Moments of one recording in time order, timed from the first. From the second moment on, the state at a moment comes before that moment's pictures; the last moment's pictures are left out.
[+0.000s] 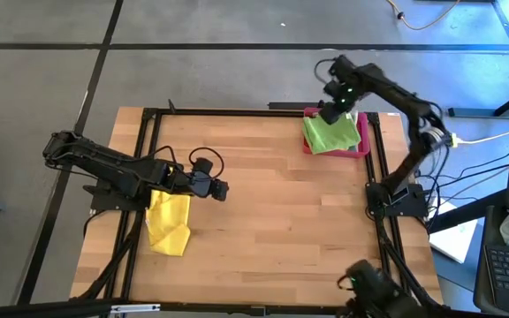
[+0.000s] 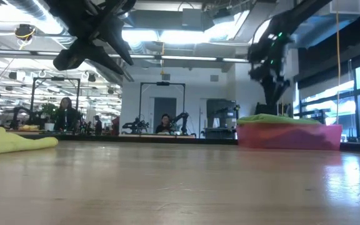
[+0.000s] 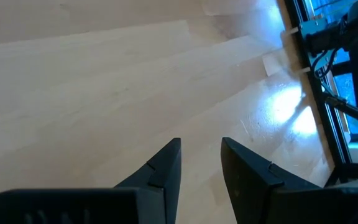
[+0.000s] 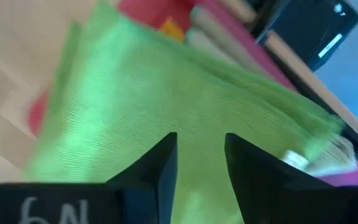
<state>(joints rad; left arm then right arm) -0.18 1.21 0.81 -0.40 -0.35 -1.36 -1.01 1.69 1.43 -1.13 -0.05 -0.14</state>
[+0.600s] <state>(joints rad) -0.18 1.21 0.81 -0.40 -0.31 -1.36 -1.10 1.88 1.43 -1.32 0.13 -0.11</state>
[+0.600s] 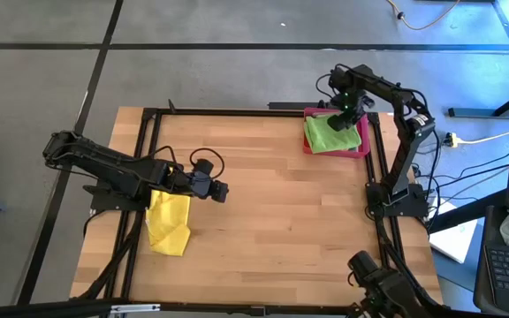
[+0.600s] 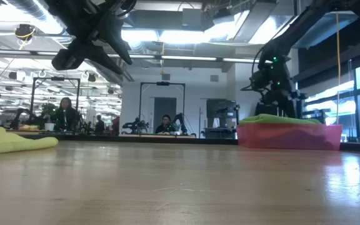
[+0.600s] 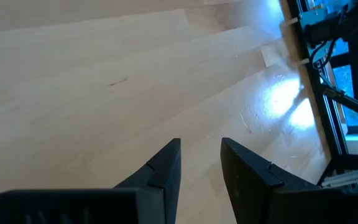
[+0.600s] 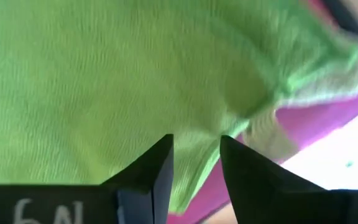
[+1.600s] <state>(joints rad) -0.18 1.21 0.81 -0.40 -0.34 -1.32 -1.12 1.94 1.54 -1.23 0.09 -0.12</state>
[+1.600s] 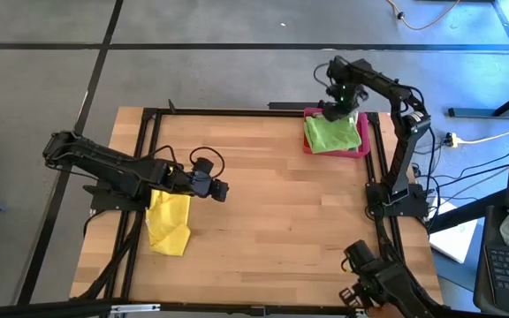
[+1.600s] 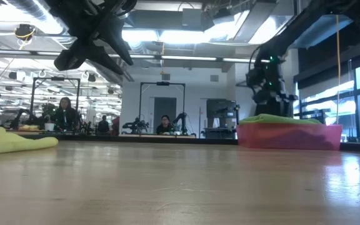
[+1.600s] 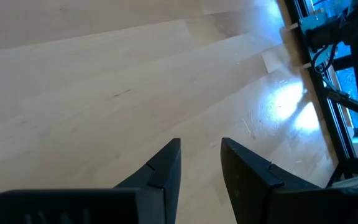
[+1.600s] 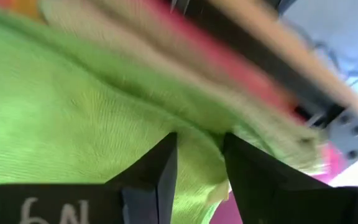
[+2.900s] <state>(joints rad) -0.18 1.21 0.81 -0.40 -0.37 -1.33 -0.87 1.82 1.46 -1.11 -0.17 0.00</state>
